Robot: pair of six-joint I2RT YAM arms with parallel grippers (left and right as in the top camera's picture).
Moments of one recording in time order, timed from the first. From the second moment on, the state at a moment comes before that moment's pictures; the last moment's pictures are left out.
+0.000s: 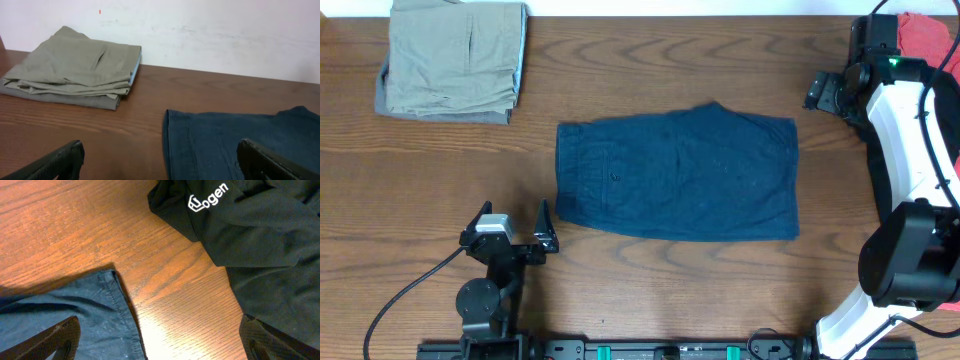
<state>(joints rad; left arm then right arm) 0.05 0.01 0.02 -0.10 0.10 -0.14 -0.08 1.88 1.64 -0.94 0.19 0.31</state>
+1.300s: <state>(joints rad) 0.05 1.39 1.35 -0.97 0.50 -0.06 -0.08 1.88 1.64 -0.94 0.20 0.31</state>
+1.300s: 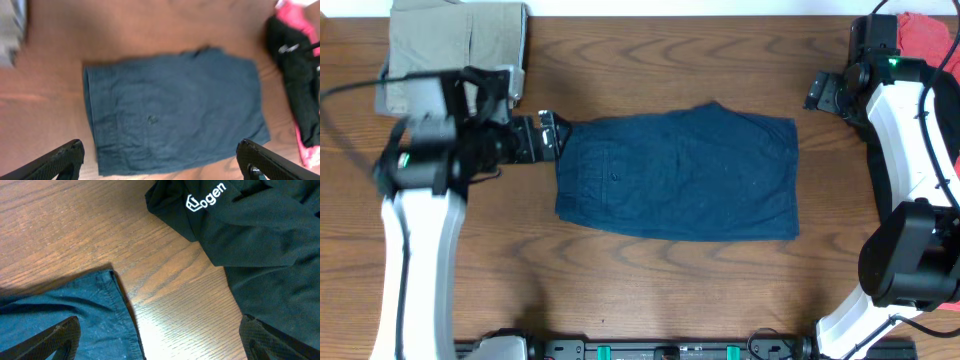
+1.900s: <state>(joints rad) 0.06 1.86 1.35 -0.88 0.46 -0.04 -0.08 1.88 1.64 -0.94 0.20 0.31</state>
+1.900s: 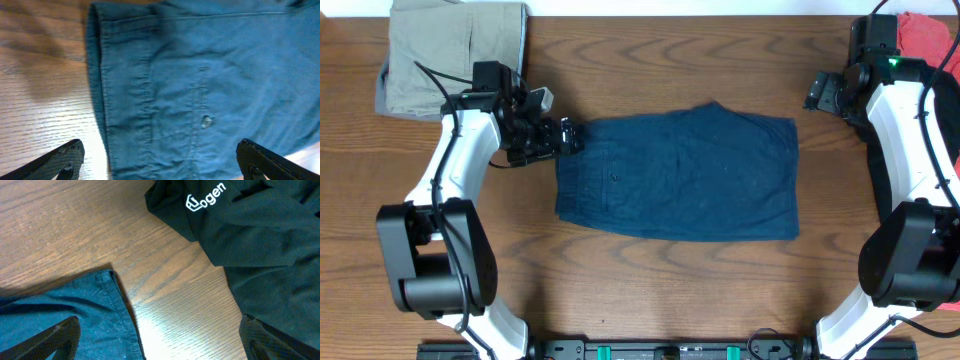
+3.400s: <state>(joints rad) 0.07 2.12 1.38 -0.99 0.62 0.00 -0.08 1.88 1.64 -0.94 0.20 0.31</state>
